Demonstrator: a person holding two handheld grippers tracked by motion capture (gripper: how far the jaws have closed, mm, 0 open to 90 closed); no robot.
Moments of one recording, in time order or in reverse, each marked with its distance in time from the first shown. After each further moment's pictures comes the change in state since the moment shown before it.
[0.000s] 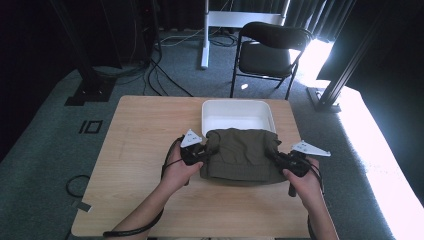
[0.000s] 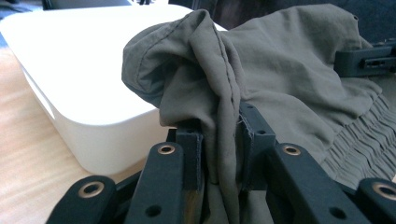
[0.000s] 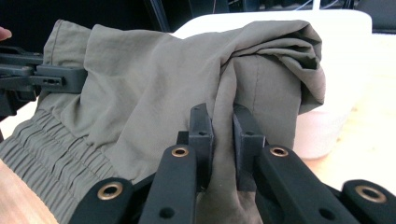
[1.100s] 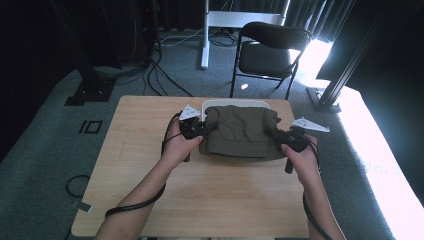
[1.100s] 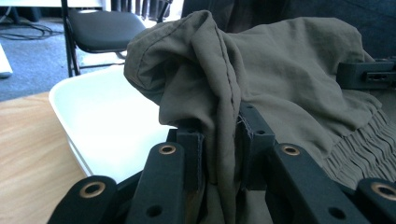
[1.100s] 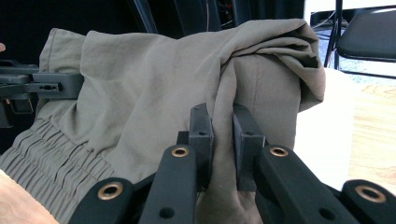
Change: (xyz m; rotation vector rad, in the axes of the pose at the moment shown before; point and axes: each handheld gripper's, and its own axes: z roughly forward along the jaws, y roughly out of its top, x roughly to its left) left arm 0.032 0.061 0.013 -0.034 0.035 -0.018; right arm -0.015 0.058 0.027 -0.060 -0.019 0.028
